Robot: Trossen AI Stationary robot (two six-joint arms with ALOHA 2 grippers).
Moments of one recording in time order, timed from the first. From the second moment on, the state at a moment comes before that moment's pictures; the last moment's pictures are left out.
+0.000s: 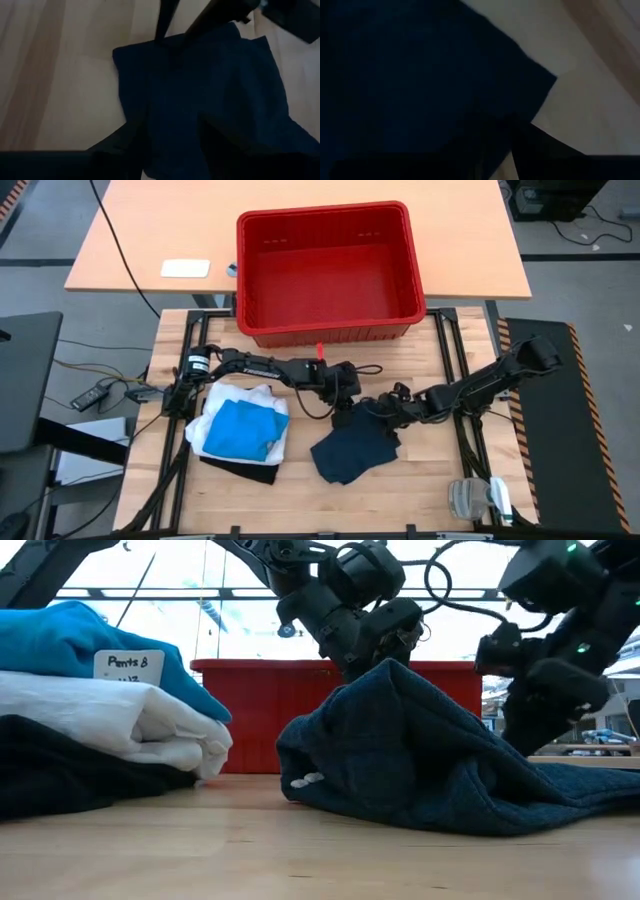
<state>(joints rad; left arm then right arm) 0.05 2.09 1.57 -0.34 0.18 -0.19 0.26 1.37 0.50 -0.19 0.32 0.58</state>
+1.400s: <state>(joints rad) 0.12 2.09 1.57 -0.63 0.04 -0.57 -0.19 1.25 0.61 -0.22 0.15 0.71</state>
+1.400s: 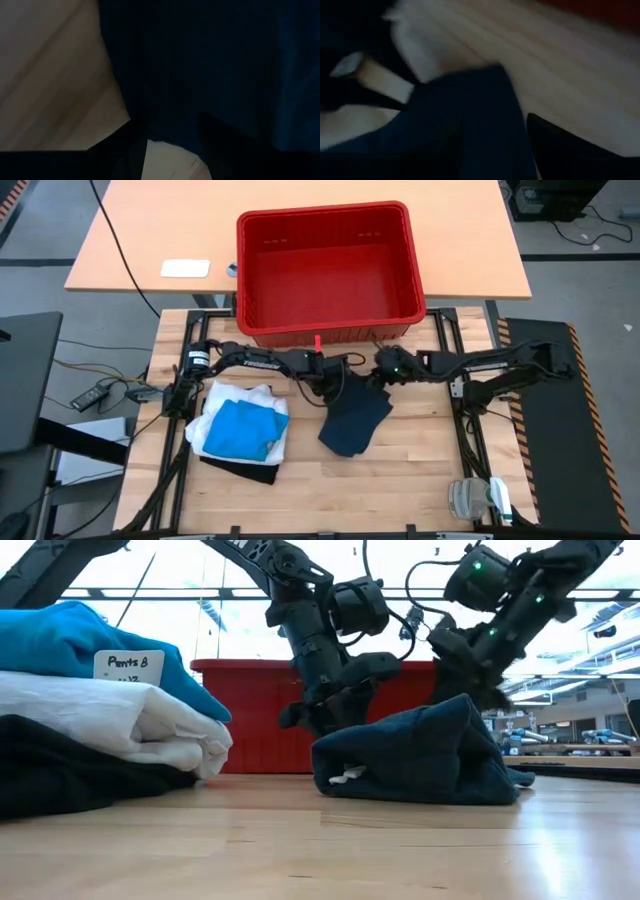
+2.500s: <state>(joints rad) 0.13 2.21 1.57 -0.51 0.30 -0.43 0.14 1.50 0.54 -0.08 0.17 1.51</state>
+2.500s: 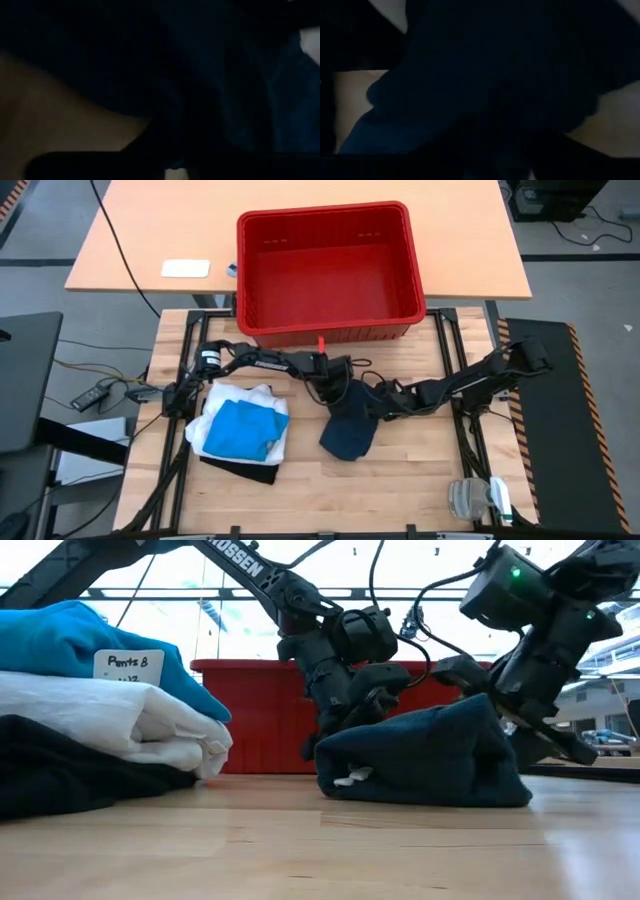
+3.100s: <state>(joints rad) 0.11 1.93 1.57 -0.49 0.14 -0.21 0.15 1.12 0.57 -0.26 0.47 1.02</state>
